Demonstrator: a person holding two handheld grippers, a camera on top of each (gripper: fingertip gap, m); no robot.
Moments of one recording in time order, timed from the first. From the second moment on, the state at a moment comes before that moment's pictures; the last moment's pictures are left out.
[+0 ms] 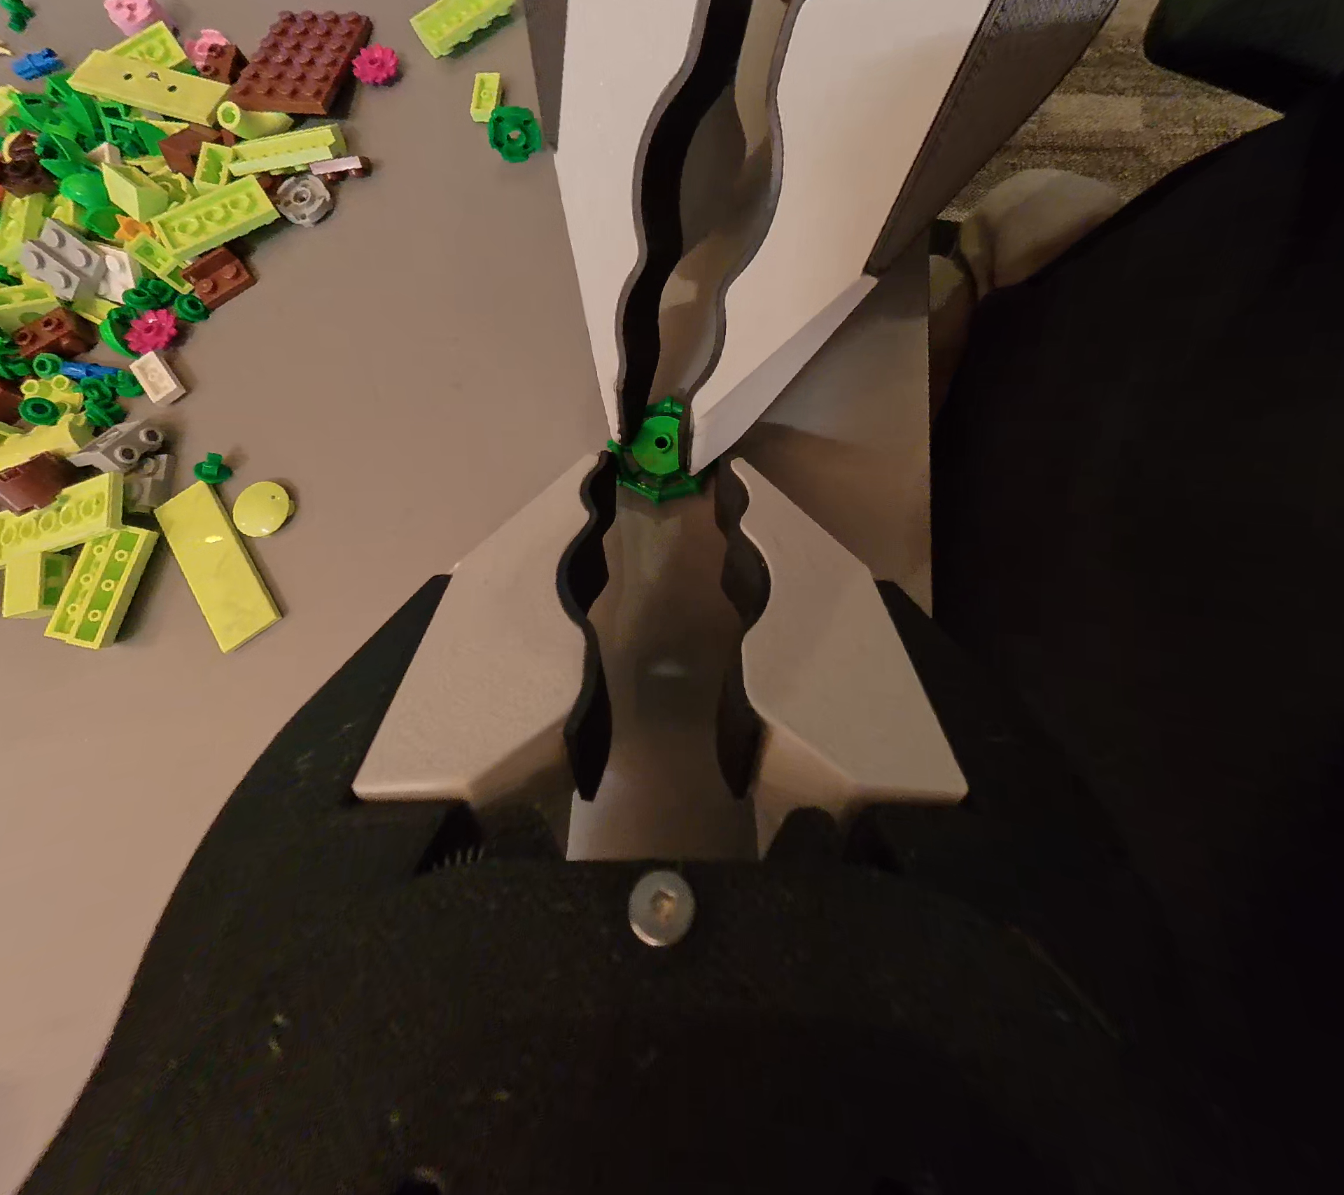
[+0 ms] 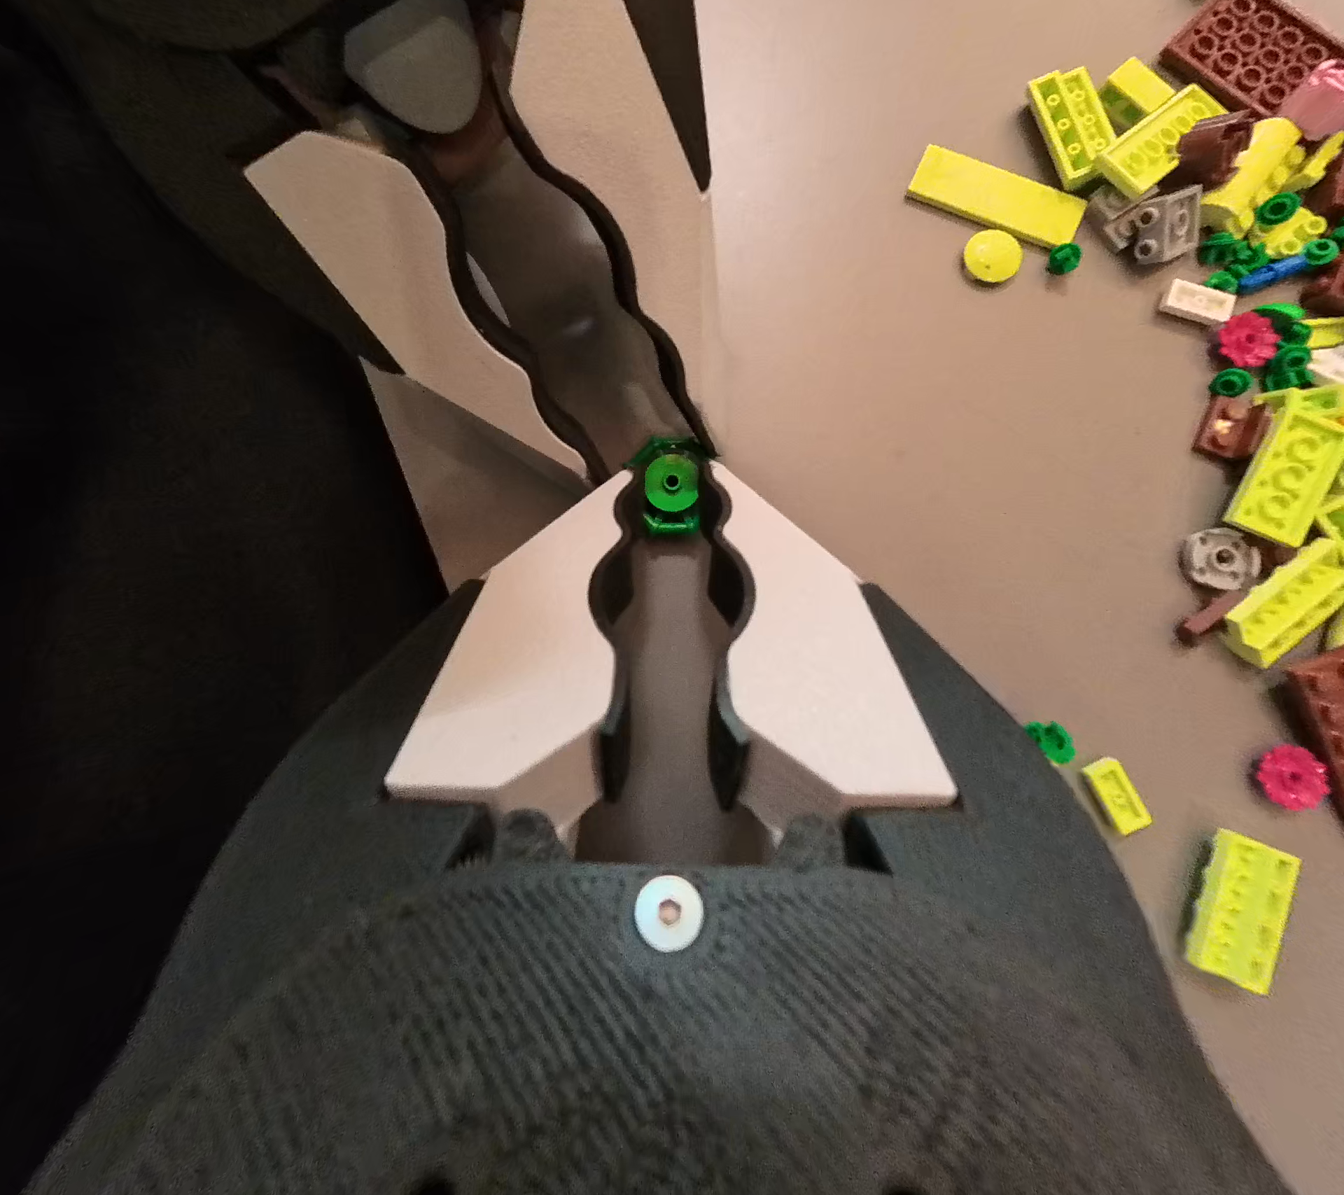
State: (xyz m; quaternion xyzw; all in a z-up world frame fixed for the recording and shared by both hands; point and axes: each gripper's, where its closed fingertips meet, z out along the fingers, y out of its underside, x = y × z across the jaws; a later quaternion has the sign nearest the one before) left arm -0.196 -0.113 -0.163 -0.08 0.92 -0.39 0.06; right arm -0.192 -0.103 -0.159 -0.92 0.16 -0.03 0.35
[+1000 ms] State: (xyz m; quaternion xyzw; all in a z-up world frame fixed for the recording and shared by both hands) left arm -0.195 -0.110 -0.166 -0.08 0.92 -0.38 0.07; right arm -0.181 -0.112 -0.139 -0.86 0.17 -0.06 0.47
